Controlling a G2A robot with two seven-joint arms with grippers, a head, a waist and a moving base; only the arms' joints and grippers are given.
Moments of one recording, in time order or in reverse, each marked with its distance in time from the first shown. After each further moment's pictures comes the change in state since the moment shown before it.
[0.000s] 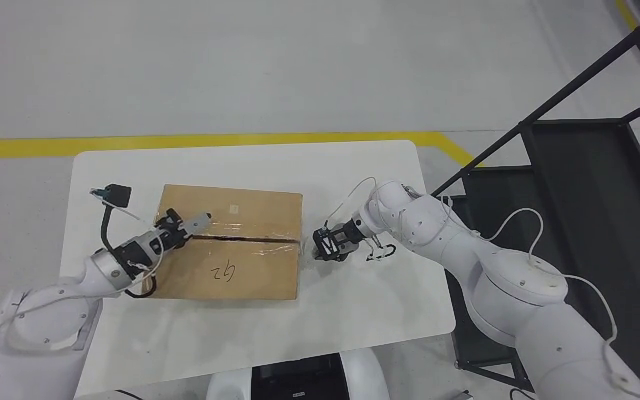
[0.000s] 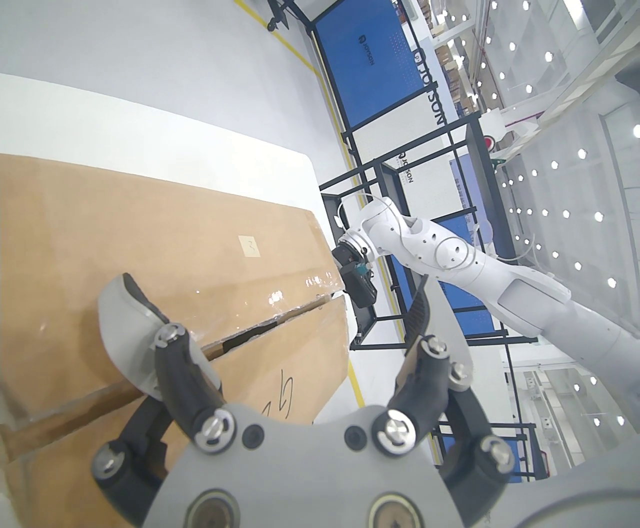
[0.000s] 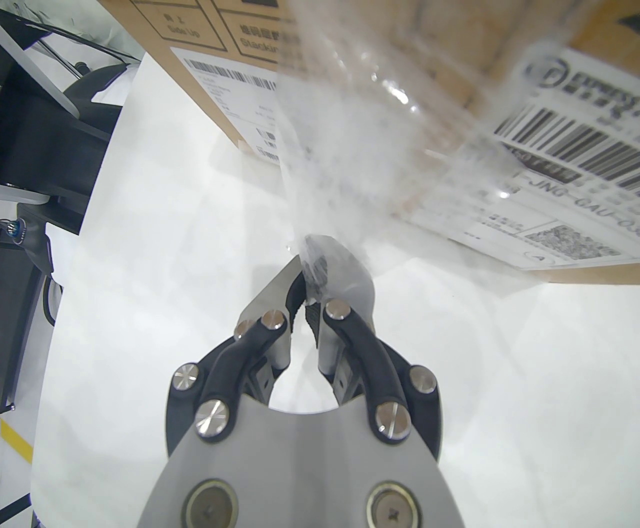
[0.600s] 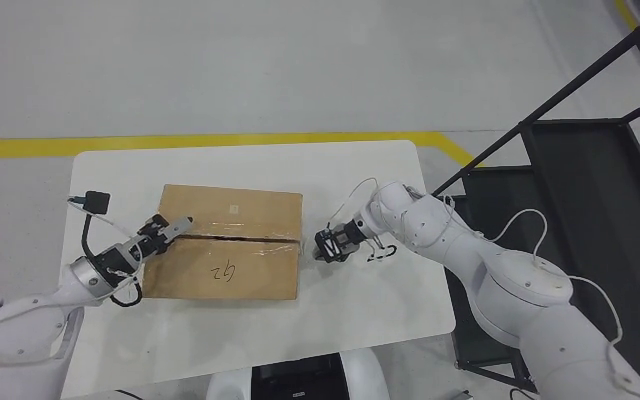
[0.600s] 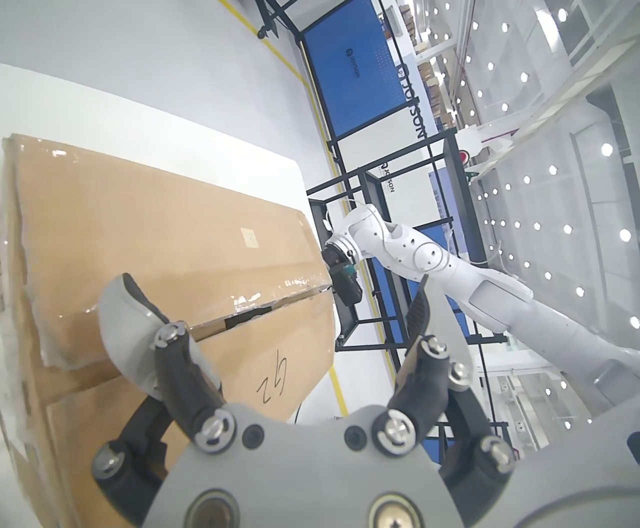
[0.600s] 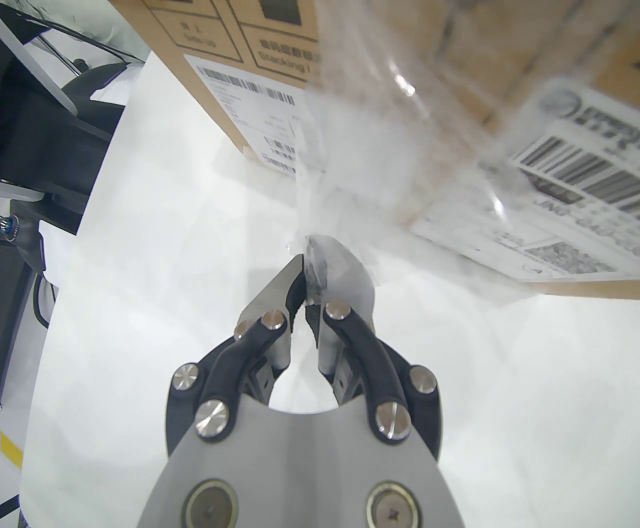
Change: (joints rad) left arm 0.065 0.006 -0.090 0.021 -0.088 -0.028 -0.037; right arm -0.005 0.040 0.000 -0.042 -0.039 0.050 -0.052
